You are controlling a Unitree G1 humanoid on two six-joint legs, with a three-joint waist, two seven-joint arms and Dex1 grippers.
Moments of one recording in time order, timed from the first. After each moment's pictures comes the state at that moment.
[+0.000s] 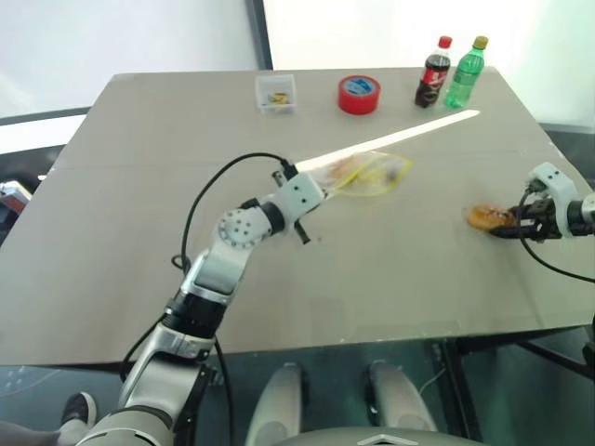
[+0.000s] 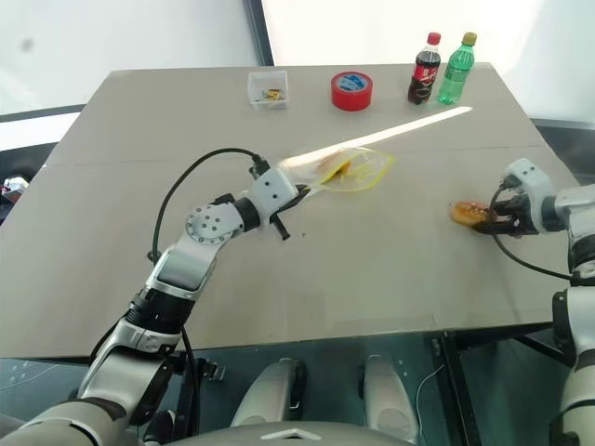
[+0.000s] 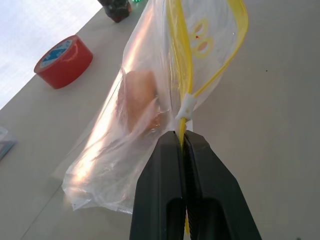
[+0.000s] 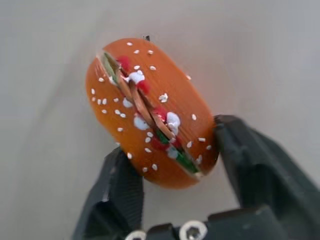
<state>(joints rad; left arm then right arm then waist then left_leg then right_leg) -0.56 0.42 -0.23 0.05 0.12 0.21 -0.63 -0.94 -0.86 0.13 1.14 -0.11 0.06 1.25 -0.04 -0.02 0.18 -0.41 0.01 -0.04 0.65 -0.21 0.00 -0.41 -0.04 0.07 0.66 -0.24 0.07</state>
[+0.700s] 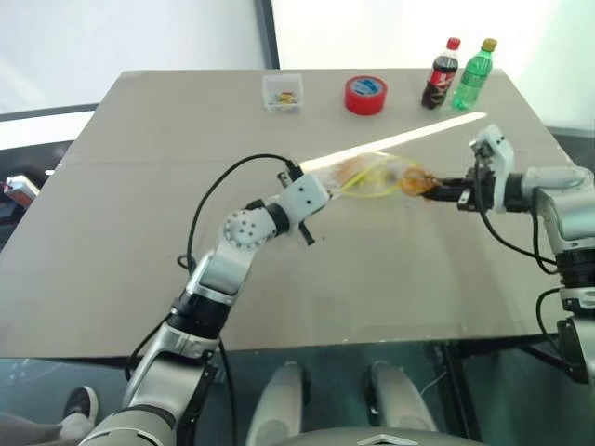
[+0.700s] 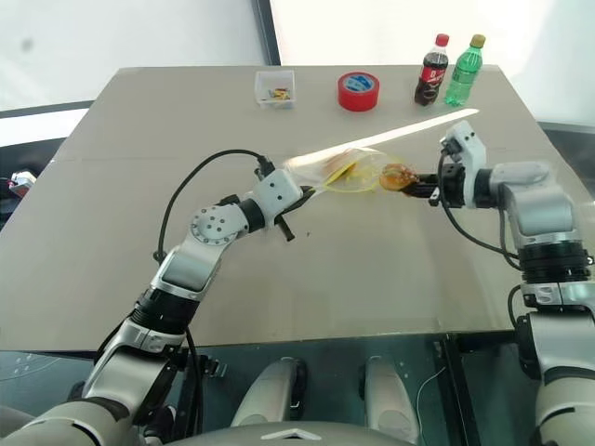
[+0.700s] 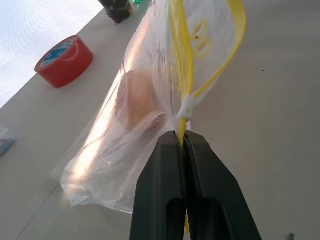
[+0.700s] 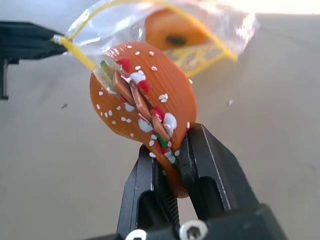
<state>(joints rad) -0.57 0.40 -0.24 0.05 0.12 0.21 -0.63 -0.80 -0.66 0.08 0.24 0.11 0.60 1.10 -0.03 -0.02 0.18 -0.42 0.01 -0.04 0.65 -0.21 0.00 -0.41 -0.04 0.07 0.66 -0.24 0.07</state>
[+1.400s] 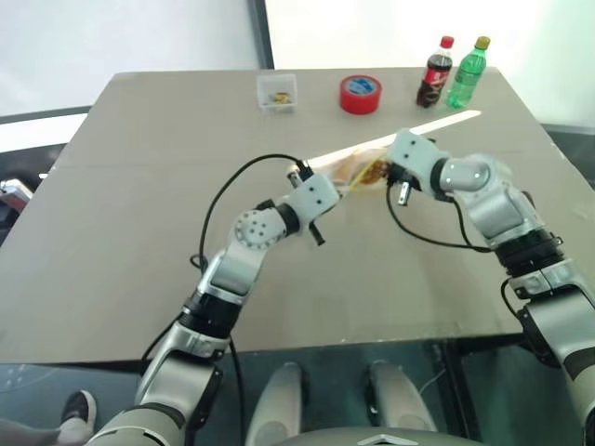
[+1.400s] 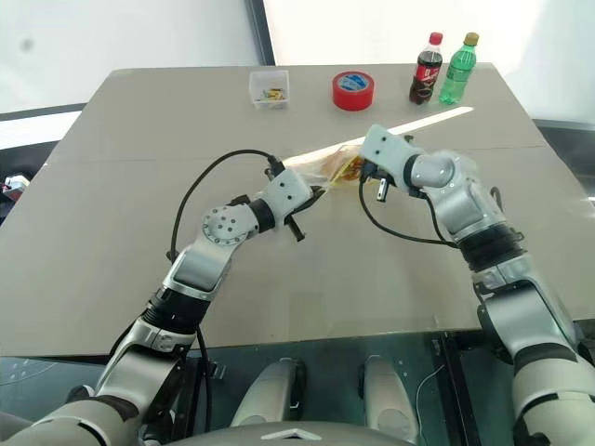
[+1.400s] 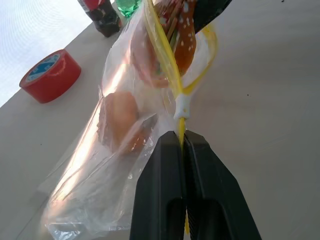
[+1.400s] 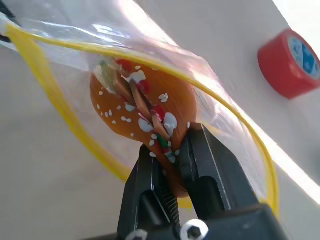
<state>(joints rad) -0.58 0.34 -0.26 0.05 0.14 0.22 -0.62 -0.92 -0.54 0.39 0.37 -0.32 0.07 0.77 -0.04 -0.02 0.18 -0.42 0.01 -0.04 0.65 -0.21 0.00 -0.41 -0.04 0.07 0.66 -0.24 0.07</state>
